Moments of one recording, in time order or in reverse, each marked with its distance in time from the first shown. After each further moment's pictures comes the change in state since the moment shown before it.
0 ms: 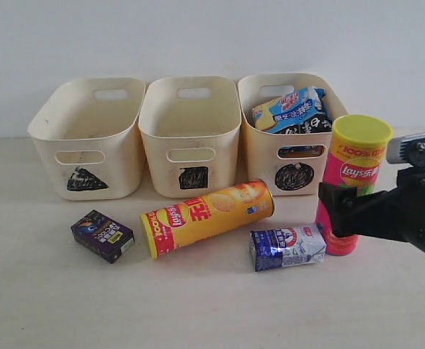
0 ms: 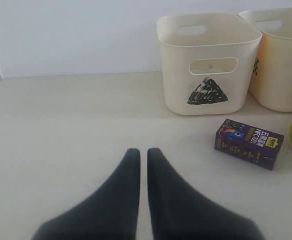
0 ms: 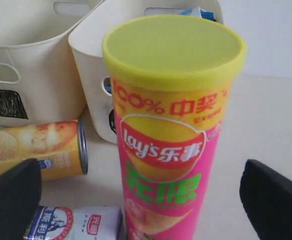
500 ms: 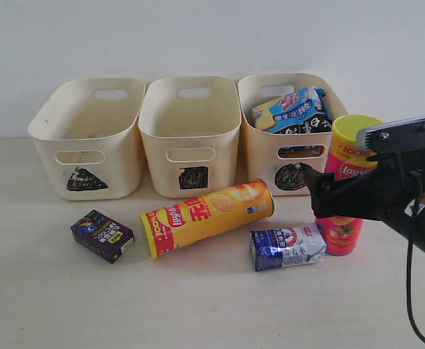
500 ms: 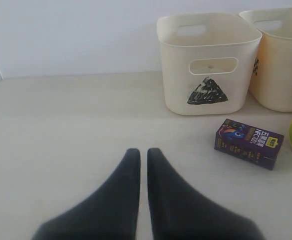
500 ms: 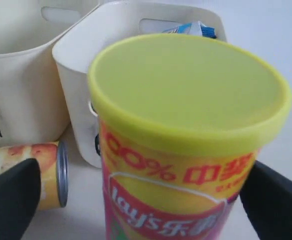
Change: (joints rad) left arm 0.000 0.000 0.000 0.000 0.000 0.000; right arm 0.000 0.177 -0.118 0.033 -0.092 -0.071
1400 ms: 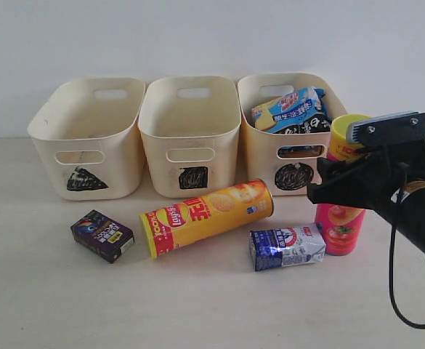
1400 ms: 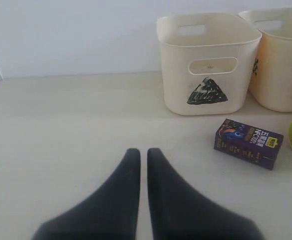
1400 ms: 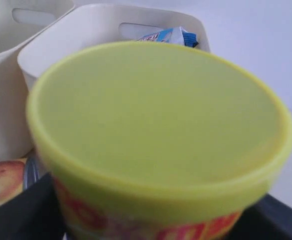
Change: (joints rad) left arm 0.000 0.000 0.000 0.000 0.000 0.000; right arm 0.000 0.088 -0.073 0.084 -0.040 -0.070
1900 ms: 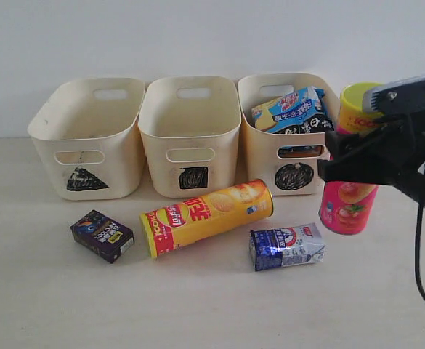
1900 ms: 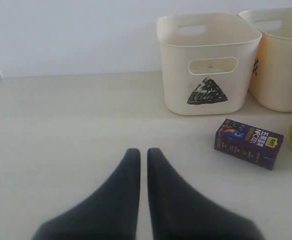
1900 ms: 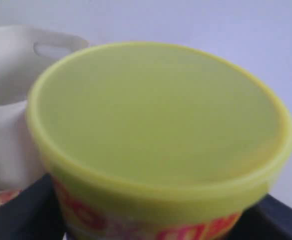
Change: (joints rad) left arm 0.000 0.000 0.000 0.000 0.000 0.000; right arm 0.000 -0.232 -0.002 0.004 0.174 -0.085
